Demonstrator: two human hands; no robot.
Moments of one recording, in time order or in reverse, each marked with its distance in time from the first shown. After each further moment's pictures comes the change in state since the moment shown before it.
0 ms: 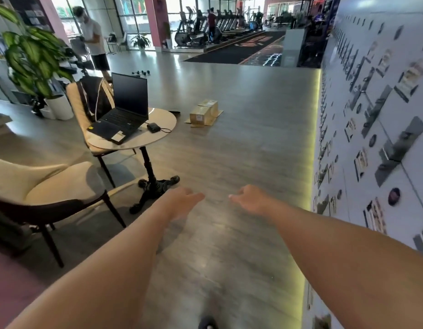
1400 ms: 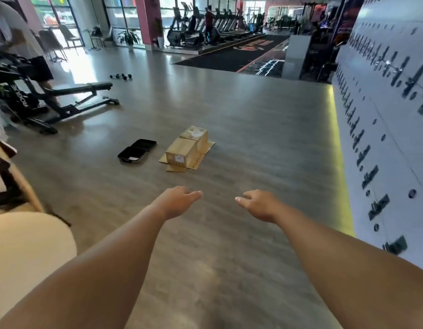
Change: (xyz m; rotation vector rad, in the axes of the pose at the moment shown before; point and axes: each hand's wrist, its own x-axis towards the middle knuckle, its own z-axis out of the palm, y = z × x) left_hand 1.019 0.163 -0.265 -0.080 0.026 -0.046; right_hand 0.986 0.061 -0.384 -0.057 -0.011 -0.007
